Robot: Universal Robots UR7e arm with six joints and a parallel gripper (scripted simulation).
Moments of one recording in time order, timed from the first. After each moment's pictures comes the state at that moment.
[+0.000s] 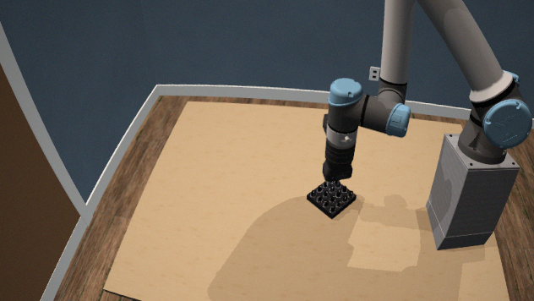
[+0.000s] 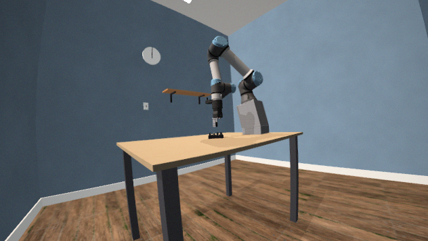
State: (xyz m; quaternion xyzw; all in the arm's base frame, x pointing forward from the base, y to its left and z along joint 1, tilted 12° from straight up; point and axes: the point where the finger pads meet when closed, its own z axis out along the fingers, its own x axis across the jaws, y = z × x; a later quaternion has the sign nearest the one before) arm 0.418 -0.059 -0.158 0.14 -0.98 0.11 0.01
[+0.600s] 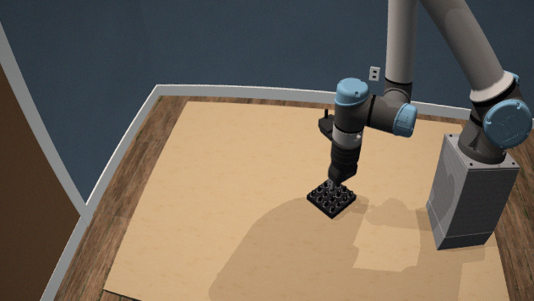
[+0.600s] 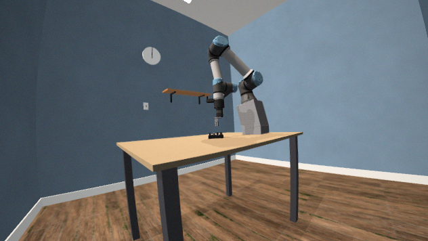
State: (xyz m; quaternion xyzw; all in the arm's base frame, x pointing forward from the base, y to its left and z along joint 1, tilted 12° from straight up) arm 0.413 -0.049 -0.156 0.34 -0.93 0.10 0.03
